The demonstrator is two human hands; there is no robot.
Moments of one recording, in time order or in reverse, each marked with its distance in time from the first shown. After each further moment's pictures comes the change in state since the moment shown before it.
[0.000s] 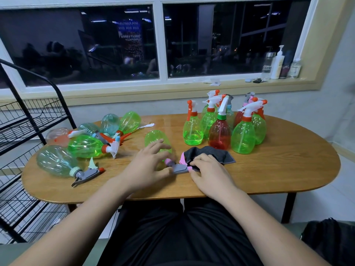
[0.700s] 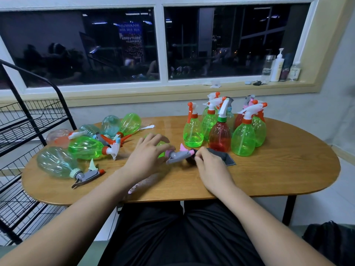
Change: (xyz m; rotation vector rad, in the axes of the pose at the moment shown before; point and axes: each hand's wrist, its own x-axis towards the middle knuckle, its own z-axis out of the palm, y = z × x) left_hand 0.028 -0.010 -0.005 0.255 0.211 0.080; right_hand 0.012 -0.001 -0.006 0.184 0.196 0.036
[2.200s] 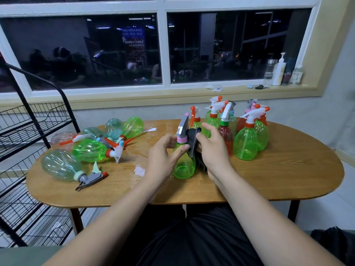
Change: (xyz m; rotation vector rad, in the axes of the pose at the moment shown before) left_hand 0.016 0.062 -0.001 -0.819 0.280 -0.516; right_hand 0.044 -0.051 -0.020 0.951 0.172 0.314
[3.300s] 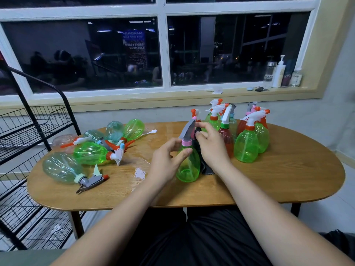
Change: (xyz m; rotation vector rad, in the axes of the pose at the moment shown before) left_hand 0.001 -0.002 0.002 0.005 -0.092 -0.015; right_hand 0.021 -0.005 -0.007 -0.321 -0.061 -0.183
